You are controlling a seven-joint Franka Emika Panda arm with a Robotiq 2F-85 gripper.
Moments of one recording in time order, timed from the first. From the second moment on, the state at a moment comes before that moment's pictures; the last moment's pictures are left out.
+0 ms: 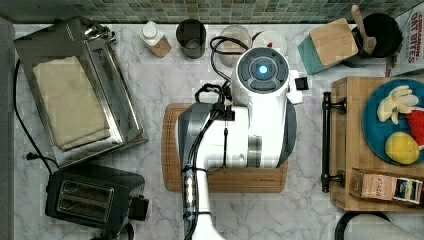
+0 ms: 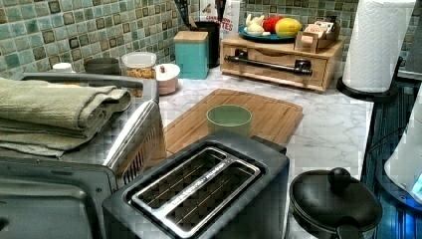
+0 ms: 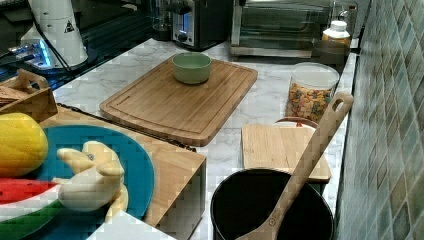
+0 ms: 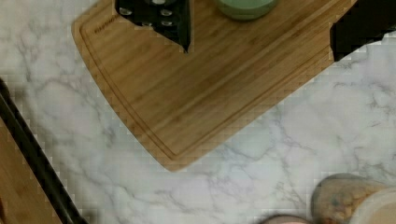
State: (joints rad) arm -0.02 0.07 -0.04 -1.90 -0.06 0.36 -0.21
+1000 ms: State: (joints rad) arm -0.12 0.12 -0.19 -2.05 -0.13 0.58 -0.93
